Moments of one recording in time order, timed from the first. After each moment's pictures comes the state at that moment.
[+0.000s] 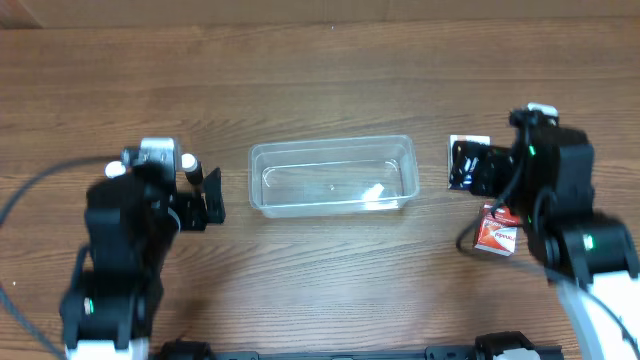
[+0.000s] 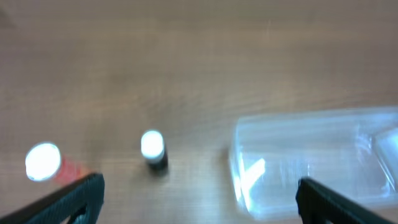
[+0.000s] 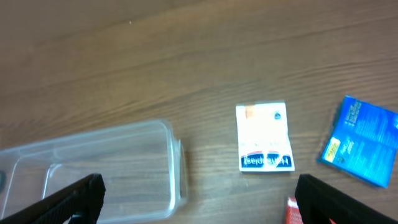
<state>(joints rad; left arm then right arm) -0.04 0.86 0.99 -0.76 0.04 -0.05 0.12 1.07 1.14 -0.85 0.00 0.28</state>
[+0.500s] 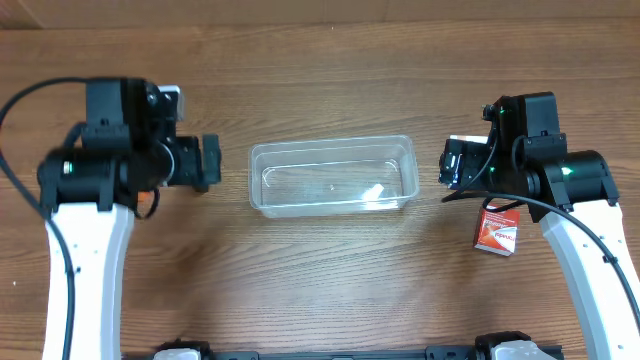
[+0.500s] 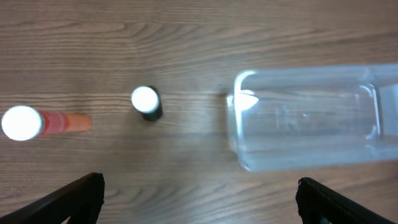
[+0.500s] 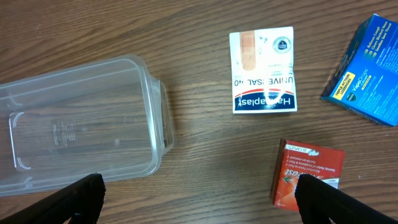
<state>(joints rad) 0.01 1.36 1.50 -1.22 0.10 -0.06 0.12 1.30 1.27 -1.07 -0.03 0.28</state>
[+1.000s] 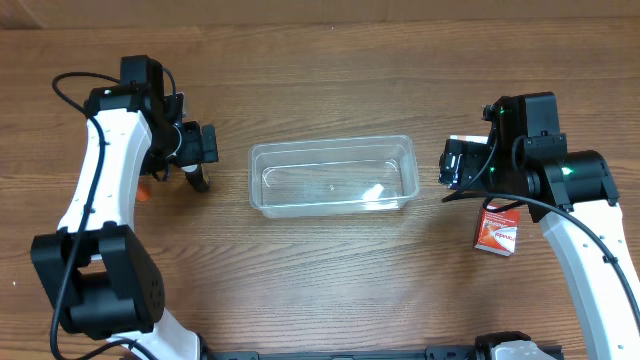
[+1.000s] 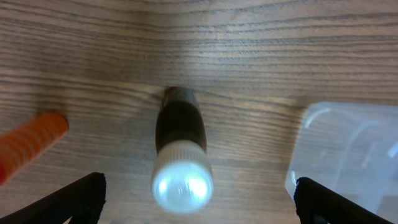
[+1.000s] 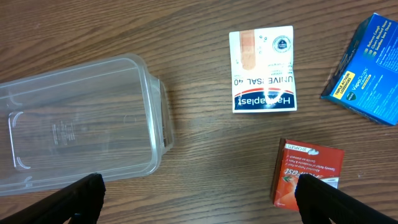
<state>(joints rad) 0.10 1.83 1.51 -1.11 0.09 -0.08 0.12 1.30 1.27 -1.08 -0.03 0.28</state>
